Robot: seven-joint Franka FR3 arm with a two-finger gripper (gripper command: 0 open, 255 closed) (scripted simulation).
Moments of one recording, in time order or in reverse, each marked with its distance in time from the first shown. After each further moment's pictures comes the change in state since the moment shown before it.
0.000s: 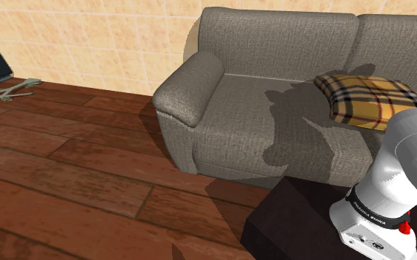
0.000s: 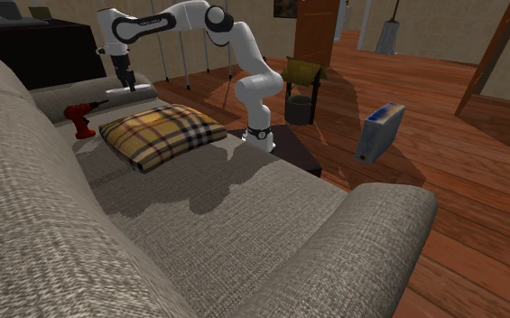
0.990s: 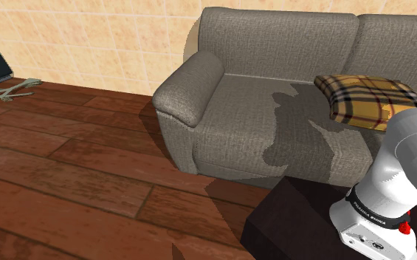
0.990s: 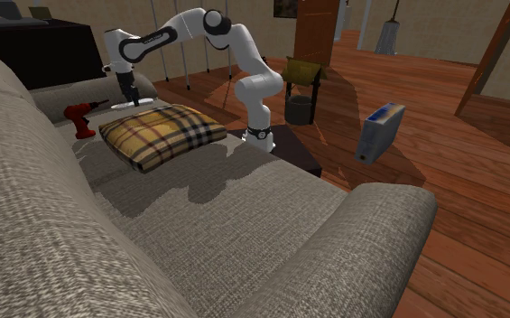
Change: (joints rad) arm -0.002 -0.061 -0.047 -0.122 -0.061 0.155 0.040
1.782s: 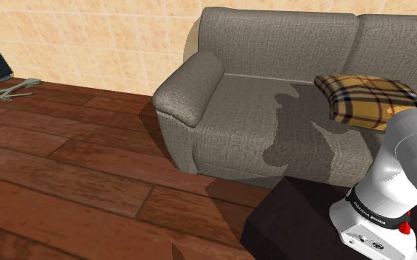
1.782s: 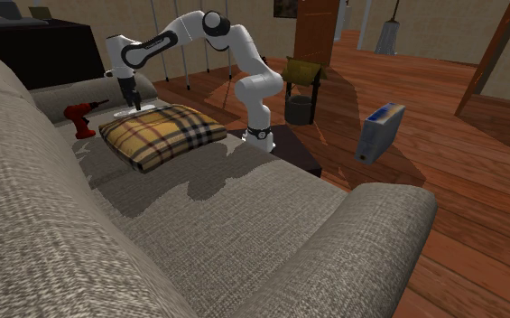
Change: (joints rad) arm 0.003 -0.022 -0.019 -0.032 -0.023 0.046 0.013
